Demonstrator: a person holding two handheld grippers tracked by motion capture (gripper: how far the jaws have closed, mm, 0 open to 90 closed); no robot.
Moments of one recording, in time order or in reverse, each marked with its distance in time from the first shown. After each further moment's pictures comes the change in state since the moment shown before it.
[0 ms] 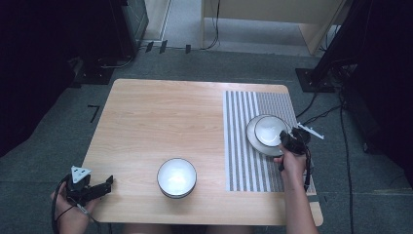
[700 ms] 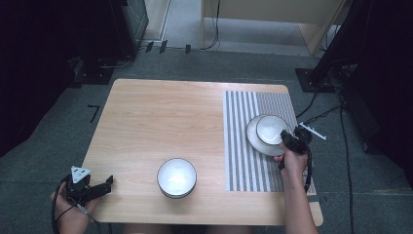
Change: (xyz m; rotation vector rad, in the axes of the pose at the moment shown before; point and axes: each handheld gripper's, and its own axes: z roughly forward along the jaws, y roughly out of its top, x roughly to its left) left arm 0.000 0.000 0.000 0.000 0.003 -0.003; right arm -0.006 0.002 0.005 -0.002 0.013 0.075
